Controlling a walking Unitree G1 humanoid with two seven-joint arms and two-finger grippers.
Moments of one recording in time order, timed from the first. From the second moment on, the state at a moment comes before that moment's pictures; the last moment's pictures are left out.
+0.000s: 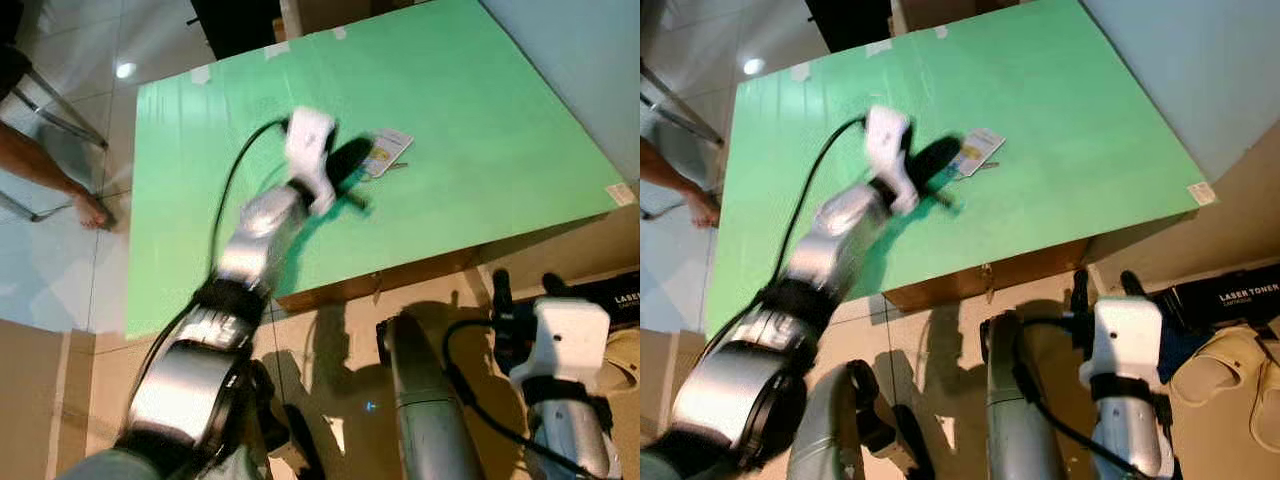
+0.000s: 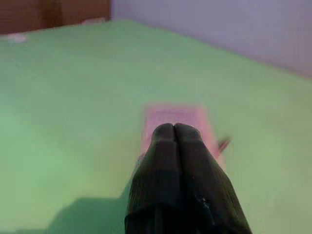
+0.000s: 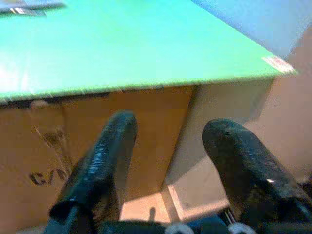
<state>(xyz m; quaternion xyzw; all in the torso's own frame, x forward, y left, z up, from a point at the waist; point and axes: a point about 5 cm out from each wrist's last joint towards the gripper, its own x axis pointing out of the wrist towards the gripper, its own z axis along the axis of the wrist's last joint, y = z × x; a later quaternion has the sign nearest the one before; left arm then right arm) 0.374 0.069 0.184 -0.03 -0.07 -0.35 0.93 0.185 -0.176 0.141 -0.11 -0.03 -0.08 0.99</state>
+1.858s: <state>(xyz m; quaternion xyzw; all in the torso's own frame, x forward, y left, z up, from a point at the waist) 0.325 0.062 0.161 -0.02 -0.07 -0.32 0.94 0.206 -0.189 0.149 -0.18 -0.06 -0.09 0.98</state>
